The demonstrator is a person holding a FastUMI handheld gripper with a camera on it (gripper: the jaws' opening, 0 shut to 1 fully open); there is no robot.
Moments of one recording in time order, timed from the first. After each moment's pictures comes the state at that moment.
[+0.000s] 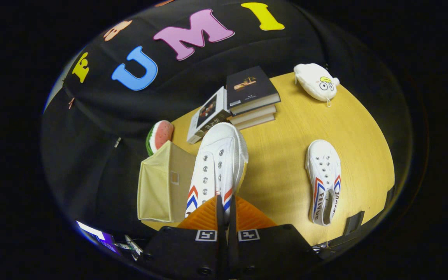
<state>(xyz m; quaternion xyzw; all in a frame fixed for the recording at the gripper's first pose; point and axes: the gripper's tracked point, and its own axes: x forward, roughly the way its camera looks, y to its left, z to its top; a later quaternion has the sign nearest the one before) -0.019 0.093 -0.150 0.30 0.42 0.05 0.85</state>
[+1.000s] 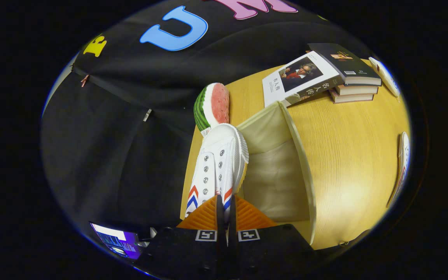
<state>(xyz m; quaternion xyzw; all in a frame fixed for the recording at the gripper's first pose) 0.037 0.359 -0.159 0.32 0.51 0.16 0.79</state>
